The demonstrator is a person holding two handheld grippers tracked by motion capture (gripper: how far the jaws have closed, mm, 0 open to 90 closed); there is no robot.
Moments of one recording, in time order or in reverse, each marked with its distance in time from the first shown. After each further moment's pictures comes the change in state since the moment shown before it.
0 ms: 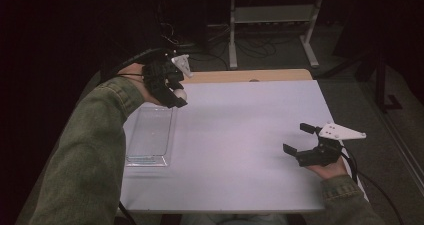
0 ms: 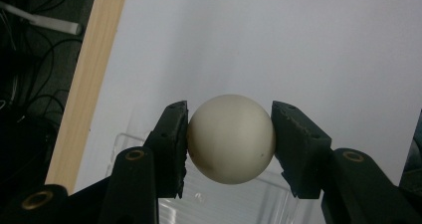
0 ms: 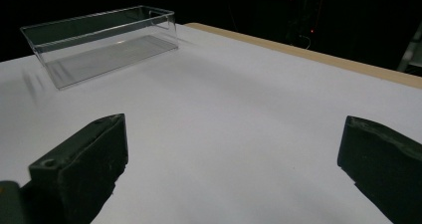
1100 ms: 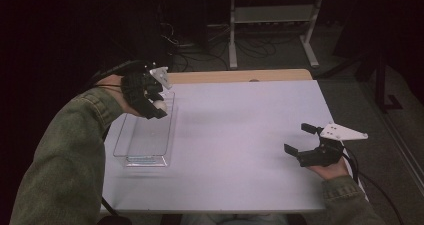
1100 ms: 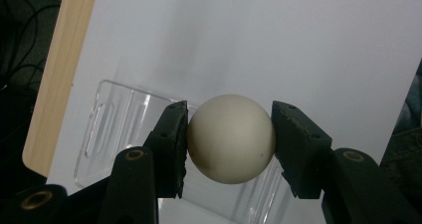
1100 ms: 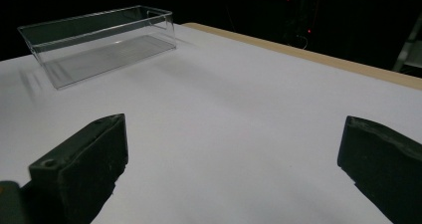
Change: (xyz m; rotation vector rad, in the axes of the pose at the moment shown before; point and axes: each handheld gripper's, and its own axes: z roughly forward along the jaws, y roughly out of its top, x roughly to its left) left arm -0.004 -0.047 -0.003 0.071 -0.026 -0.046; right arm 0.001 0.001 -0.003 0.003 -0.012 -0.002
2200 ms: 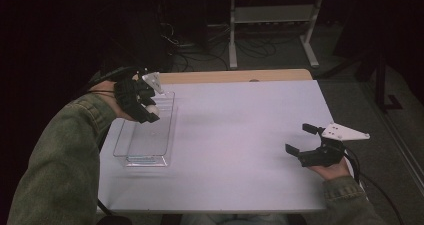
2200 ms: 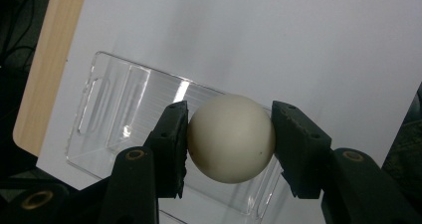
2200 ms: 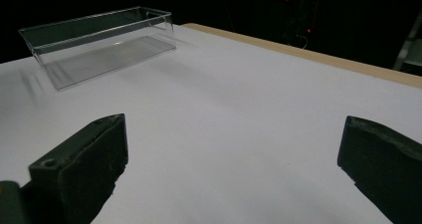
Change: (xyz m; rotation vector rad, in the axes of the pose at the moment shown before) left arm 0.001 -0.022 0.015 0.023 -0.004 -0.039; right arm -0.002 0.000 -0.003 -0.003 0.001 0.012
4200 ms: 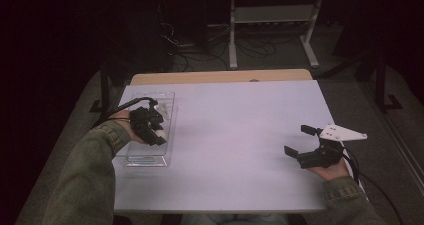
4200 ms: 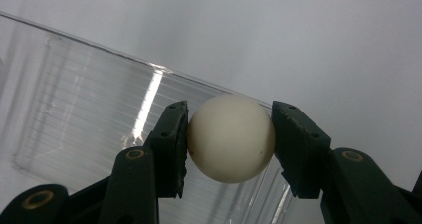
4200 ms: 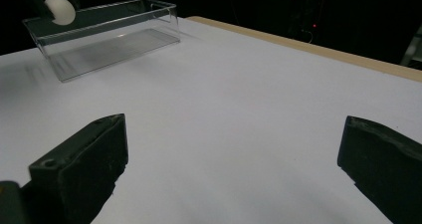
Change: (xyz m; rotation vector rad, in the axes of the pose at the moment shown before) left arm -0.011 -0.033 0.096 0.021 -0.115 -0.037; right arm 0.001 -0.002 0.002 0.021 0.017 -0.015
